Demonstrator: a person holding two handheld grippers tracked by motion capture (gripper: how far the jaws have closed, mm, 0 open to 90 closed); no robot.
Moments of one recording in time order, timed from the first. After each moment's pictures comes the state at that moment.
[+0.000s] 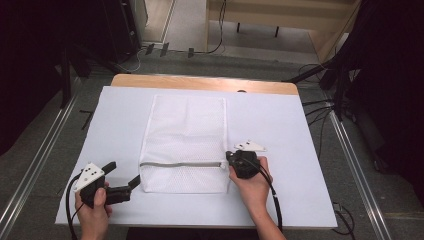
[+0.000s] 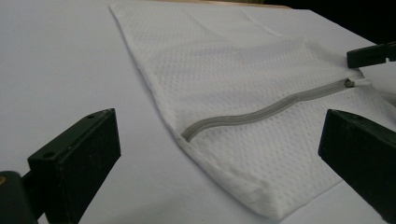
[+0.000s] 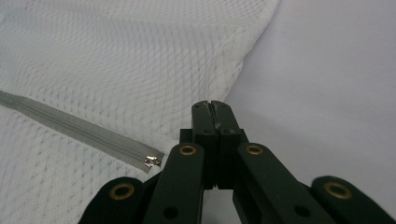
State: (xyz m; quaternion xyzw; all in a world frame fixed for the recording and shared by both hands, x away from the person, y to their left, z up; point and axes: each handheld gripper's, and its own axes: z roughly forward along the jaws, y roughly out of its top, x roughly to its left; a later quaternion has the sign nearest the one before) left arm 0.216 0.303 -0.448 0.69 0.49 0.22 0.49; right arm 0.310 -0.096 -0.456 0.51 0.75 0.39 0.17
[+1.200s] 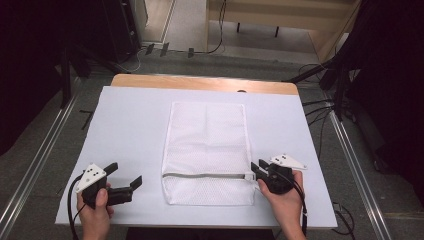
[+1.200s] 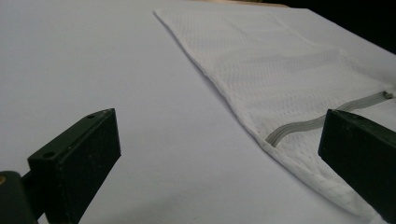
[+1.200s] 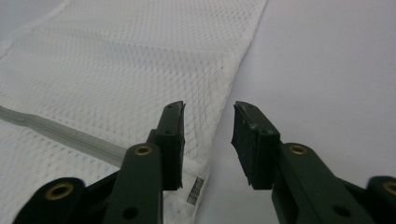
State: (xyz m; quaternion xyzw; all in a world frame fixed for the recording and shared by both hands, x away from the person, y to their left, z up) left arm 0.215 0.300 -0.449 0.68 0.49 0.21 0.50; right arm 0.269 -0.176 -0.452 0.52 0.72 0.41 0.19
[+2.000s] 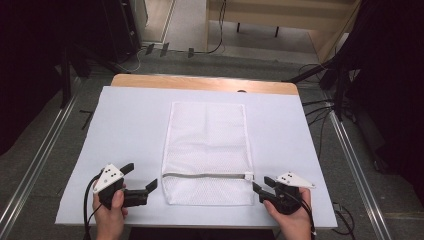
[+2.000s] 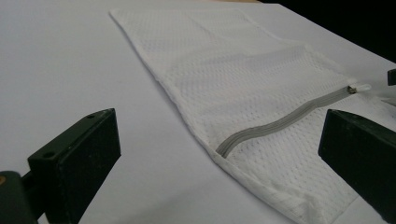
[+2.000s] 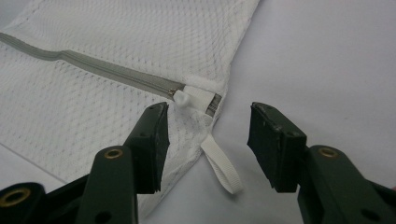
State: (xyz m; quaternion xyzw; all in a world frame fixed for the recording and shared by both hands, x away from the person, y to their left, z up) left arm 0.217 0.260 -0.449 0.71 0.46 0.19 0.50; right arm 0.230 -0.192 -0.469 0.51 0.74 0.41 0.15
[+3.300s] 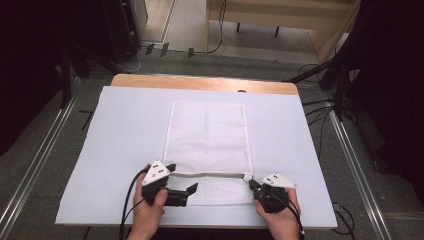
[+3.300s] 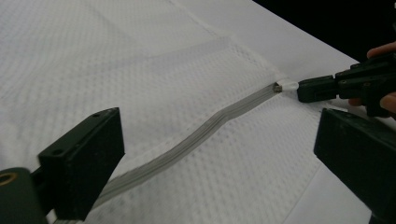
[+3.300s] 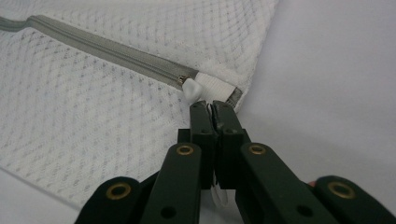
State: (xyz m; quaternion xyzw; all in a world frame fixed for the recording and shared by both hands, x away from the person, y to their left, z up) left arm 0.235 0.155 -0.441 0.76 0.41 0.13 0.49; right arm 0.233 -0.164 -0.484 0.51 0.76 0.38 0.17
